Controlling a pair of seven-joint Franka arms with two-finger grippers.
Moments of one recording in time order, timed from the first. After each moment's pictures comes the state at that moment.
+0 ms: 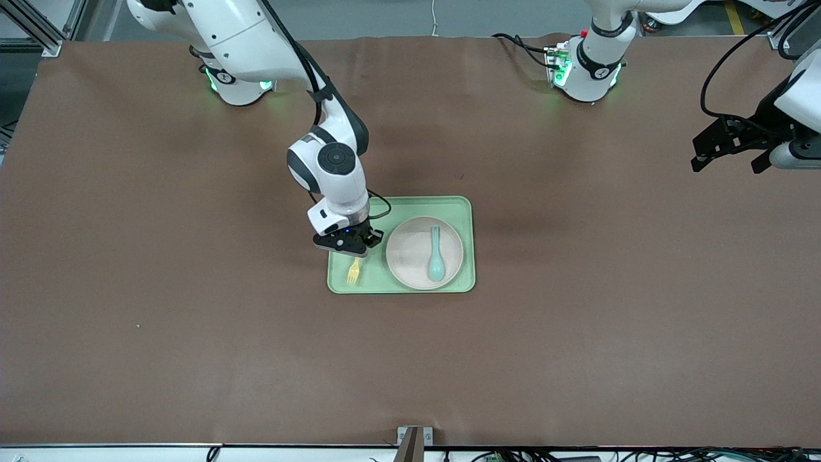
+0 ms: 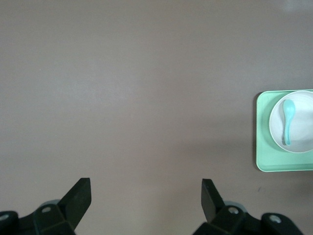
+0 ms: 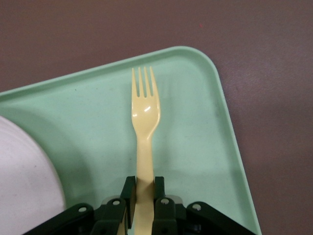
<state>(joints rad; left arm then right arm) -0.15 -0.06 0.06 -1.61 -0.01 1.64 -0.05 0.69 0.60 -0.05 -1.90 -0.18 2.63 1.04</state>
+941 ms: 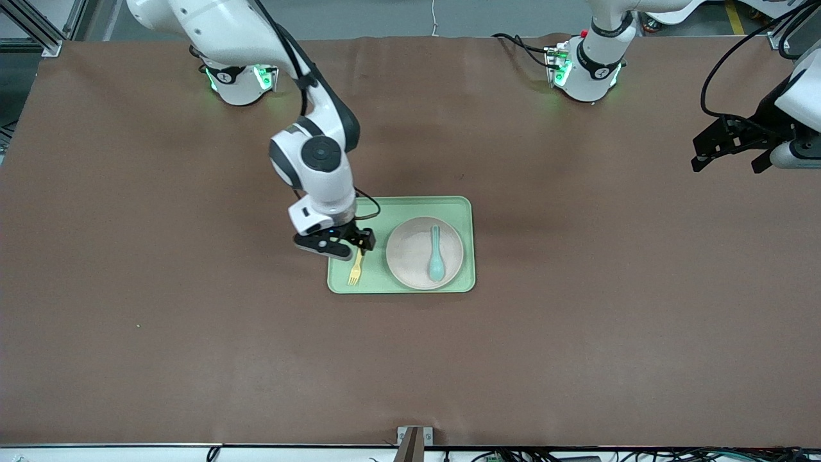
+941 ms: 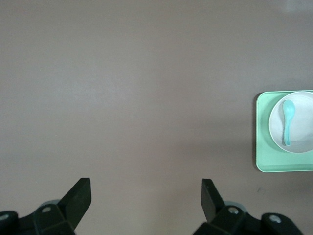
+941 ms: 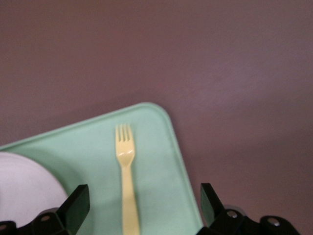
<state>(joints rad) -0.15 -0.06 0.06 -1.61 -0.01 1.64 -0.05 0.59 0.41 -0.04 -1.86 -0.18 2.37 0.97</state>
